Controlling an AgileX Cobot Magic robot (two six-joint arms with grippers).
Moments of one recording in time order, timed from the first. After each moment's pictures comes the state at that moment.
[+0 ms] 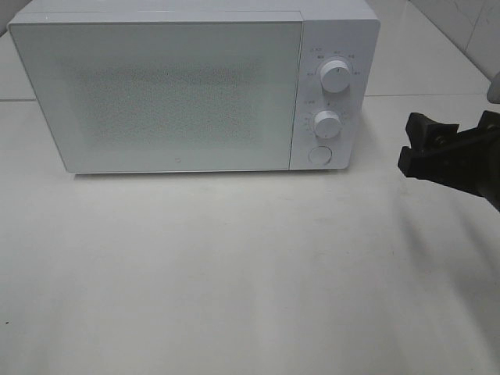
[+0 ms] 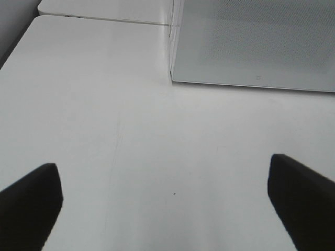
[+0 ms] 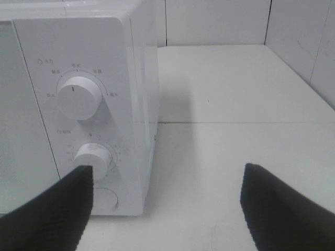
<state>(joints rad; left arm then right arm) 0.04 0.00 -0.50 -0.07 1.04 0.02 0.57 1.32 -0.22 0.66 -1.08 -0.31</state>
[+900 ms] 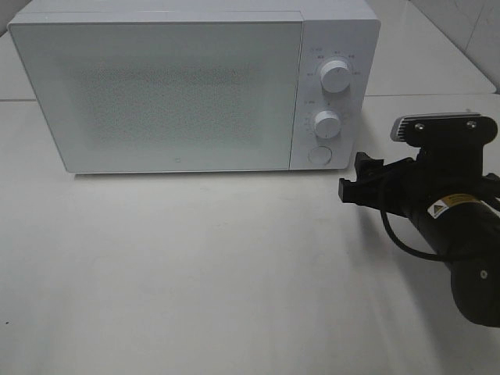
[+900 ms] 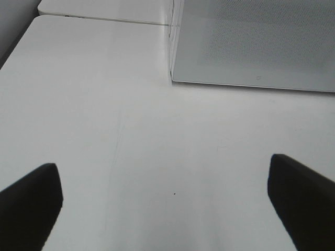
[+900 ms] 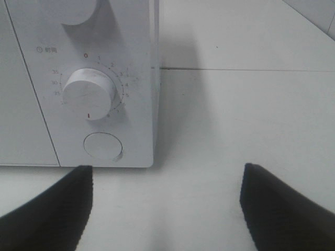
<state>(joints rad) 0.04 0.00 -0.50 -0.07 1.04 0.02 0.61 1.79 -0.36 0.67 -1.21 -0.18</state>
